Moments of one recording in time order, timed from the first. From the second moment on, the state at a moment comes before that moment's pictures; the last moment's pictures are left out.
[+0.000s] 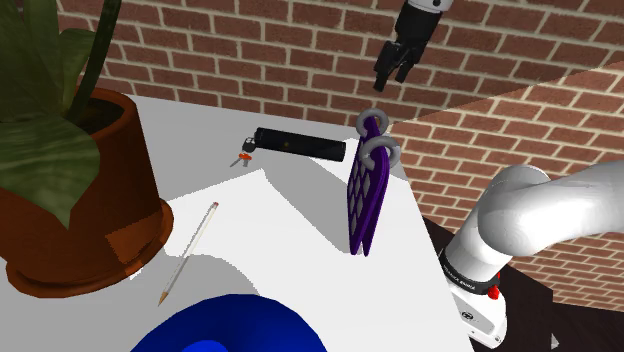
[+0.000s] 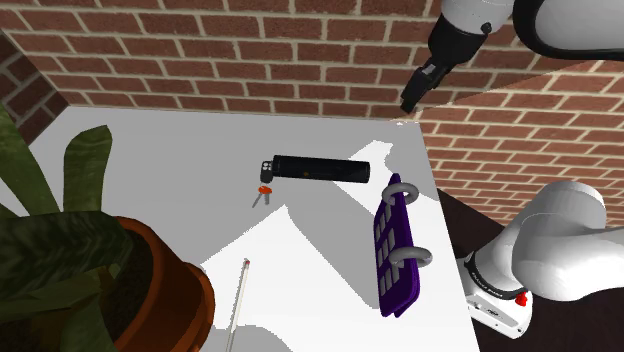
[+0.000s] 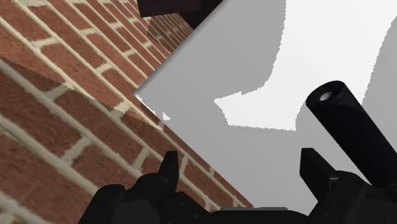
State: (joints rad) arm 0.00 -0.81 0.02 -2.33 -0.09 1.70 0.08
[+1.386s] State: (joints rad) arm 0.23 -0.33 0.10 -2.24 0.02 1.97 -0.20
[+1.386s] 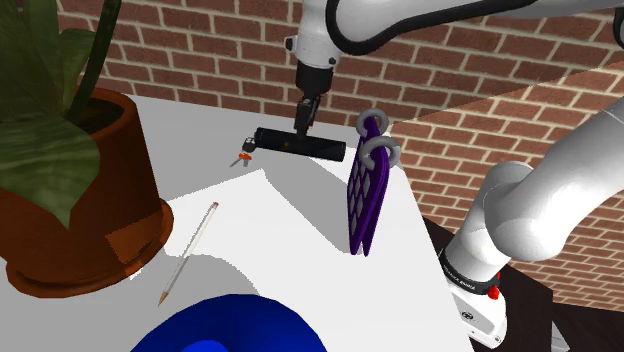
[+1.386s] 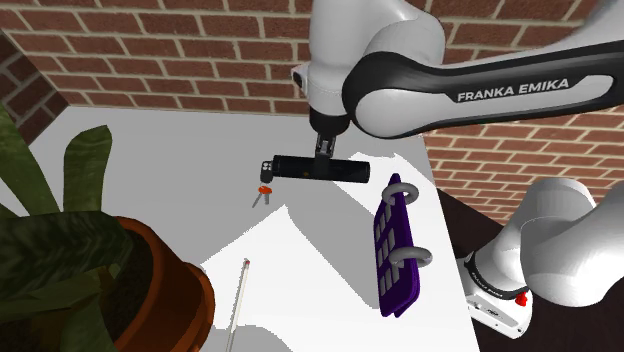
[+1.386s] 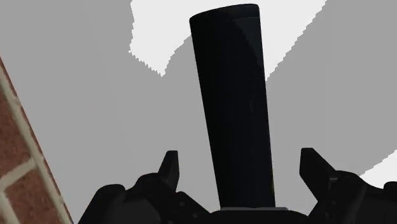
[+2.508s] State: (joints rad) arm 0.23 -0.30 0.11 -2.30 0.02 2.06 -0.20
